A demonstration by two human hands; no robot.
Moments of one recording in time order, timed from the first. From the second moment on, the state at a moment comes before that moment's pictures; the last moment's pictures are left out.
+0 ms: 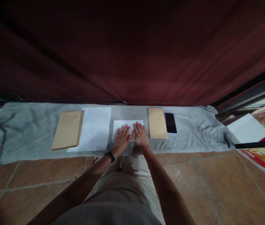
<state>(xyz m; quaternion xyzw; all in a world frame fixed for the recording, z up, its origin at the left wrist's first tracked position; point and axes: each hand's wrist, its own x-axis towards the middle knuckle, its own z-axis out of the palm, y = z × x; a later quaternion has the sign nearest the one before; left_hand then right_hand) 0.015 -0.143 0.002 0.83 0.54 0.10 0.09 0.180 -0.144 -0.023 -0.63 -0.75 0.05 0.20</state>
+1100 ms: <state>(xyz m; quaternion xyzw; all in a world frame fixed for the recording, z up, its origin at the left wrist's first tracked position) -0.010 -0.102 -0.018 0.79 0.59 0.14 0.07 0.172 -0.155 -0.023 -0.67 -0.72 0.03 0.17</state>
